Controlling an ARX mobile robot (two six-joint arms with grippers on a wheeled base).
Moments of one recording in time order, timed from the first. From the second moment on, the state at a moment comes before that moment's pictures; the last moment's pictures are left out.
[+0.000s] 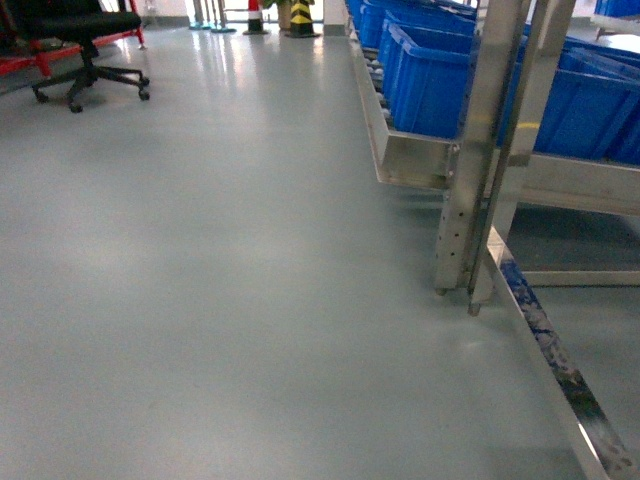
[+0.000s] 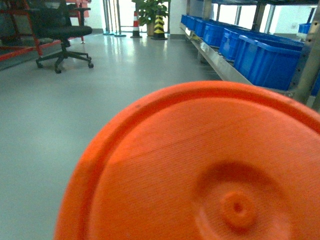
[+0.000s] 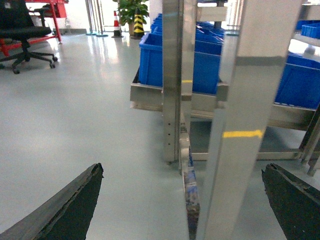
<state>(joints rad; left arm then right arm) 0.00 0.01 0.01 -0.01 0.00 -0.01 0.00 0.00 0.01 -0.01 0.00 0.00</state>
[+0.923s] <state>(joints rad) 0.00 0.01 0.01 -0.01 0.00 0.00 0.00 0.00 0.01 0.00 0.00 0.00</state>
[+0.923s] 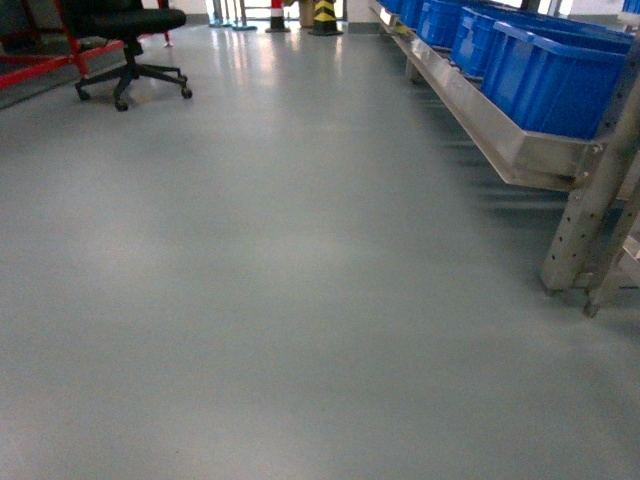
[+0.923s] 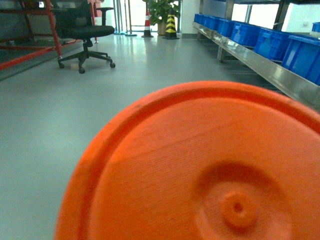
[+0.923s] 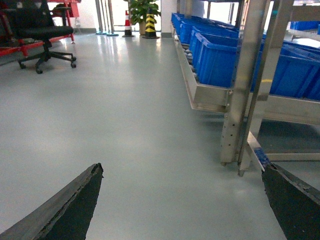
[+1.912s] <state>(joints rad) 0.00 0.01 0.01 0.00 0.00 0.00 0.00 0.00 0.01 0.00 0.00 0.00</state>
